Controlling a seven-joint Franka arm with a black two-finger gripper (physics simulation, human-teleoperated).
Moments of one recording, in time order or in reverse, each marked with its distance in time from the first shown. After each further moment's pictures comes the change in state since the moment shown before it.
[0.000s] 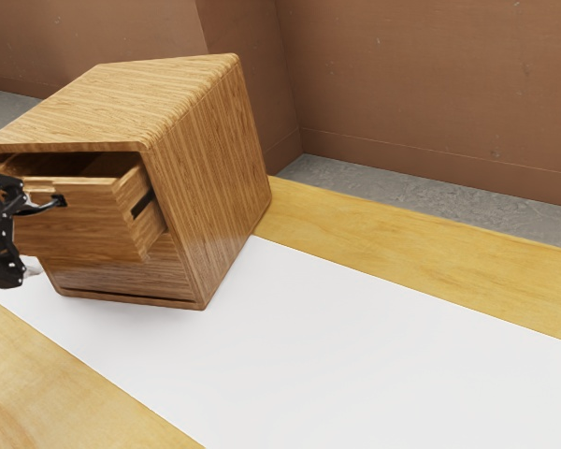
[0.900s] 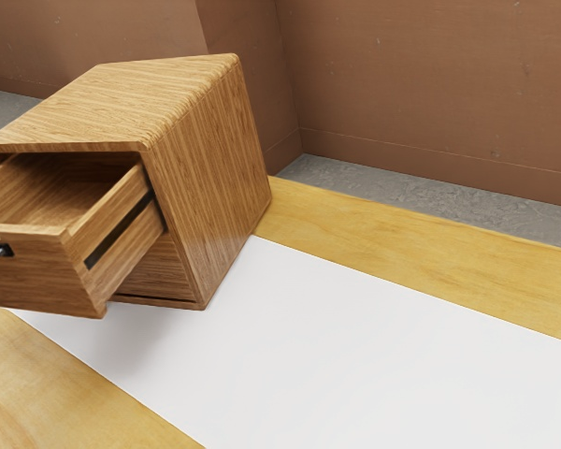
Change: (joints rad) arm 0.188 -0.383 -0.158 -0.197 -0.042 -0.187 -0.034
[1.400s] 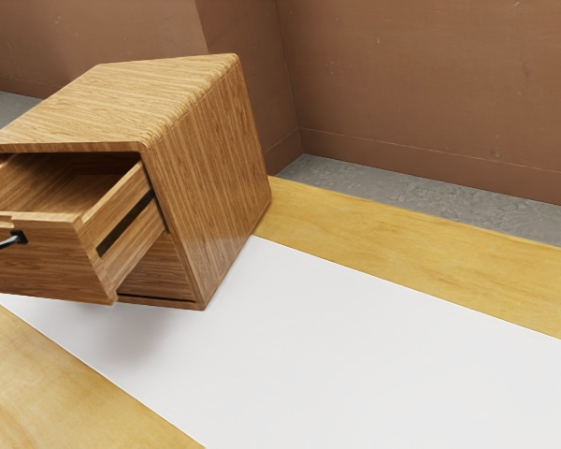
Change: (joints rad) arm 0.007 0.035 0.003 0.049 -0.031 -0.037 -0.004
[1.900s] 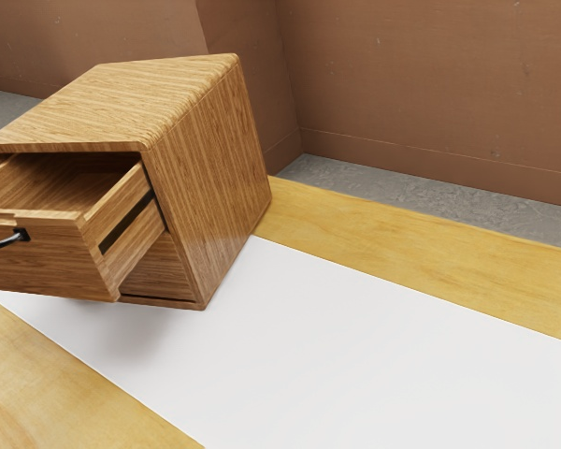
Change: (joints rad) arm 0.000 0.047 0.038 0.044 0.008 0.033 0.003
